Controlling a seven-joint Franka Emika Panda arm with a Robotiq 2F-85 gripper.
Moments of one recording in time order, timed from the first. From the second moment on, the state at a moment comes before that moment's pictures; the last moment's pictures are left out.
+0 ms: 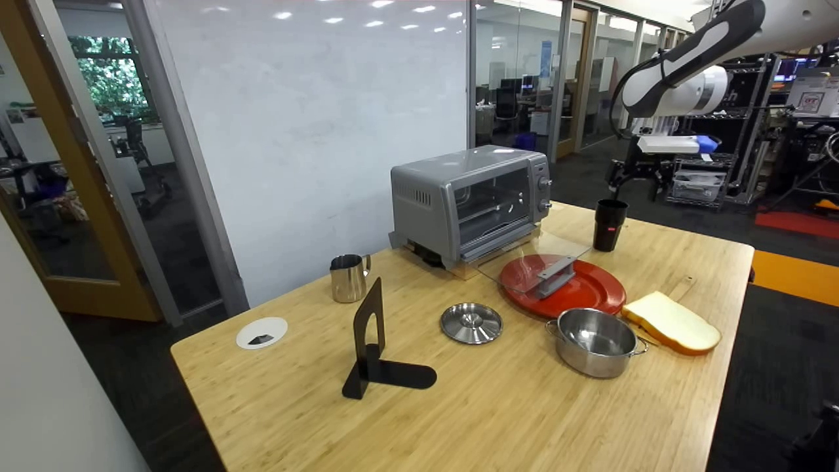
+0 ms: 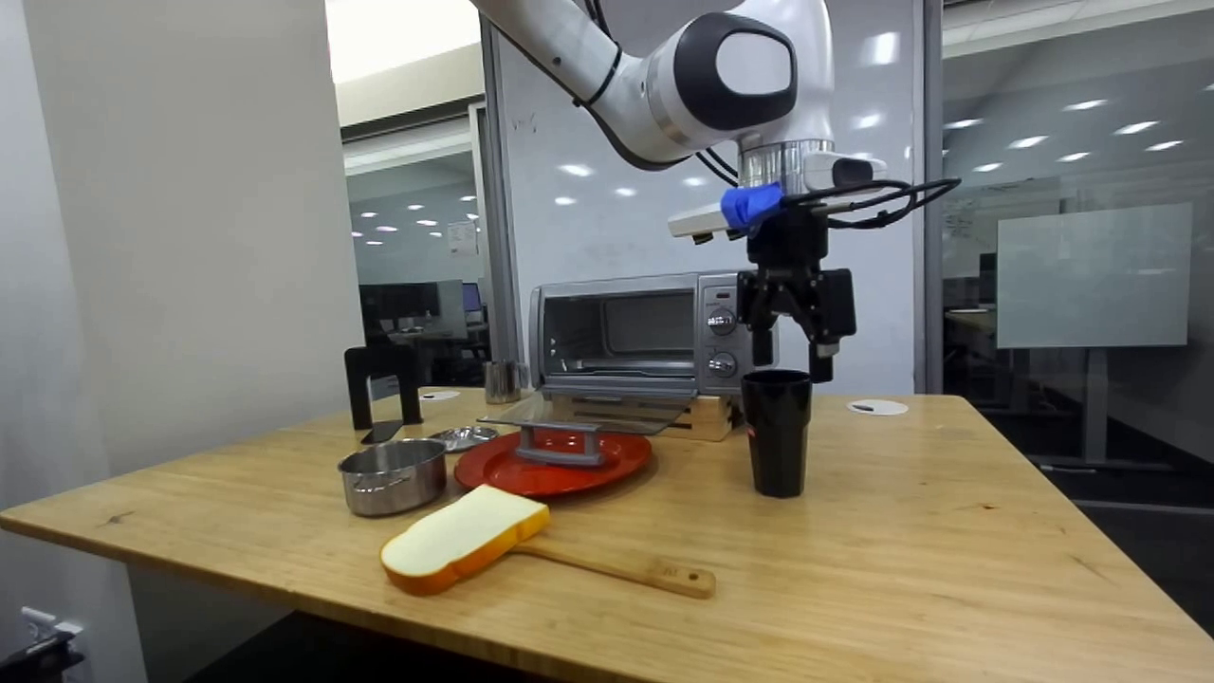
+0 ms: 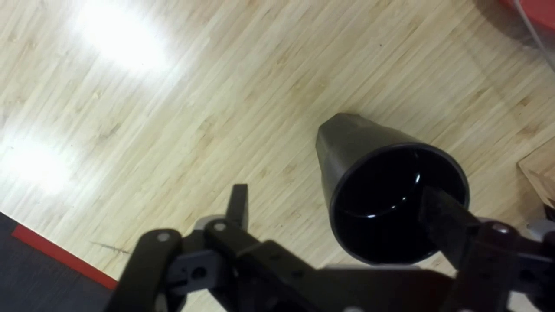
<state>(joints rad) -0.40 0.64 -0.21 -1.49 0.18 2.16 0.06</state>
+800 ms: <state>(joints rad) -0.40 0.66 -0.23 -1.54 0.11 2.28 0.06</state>
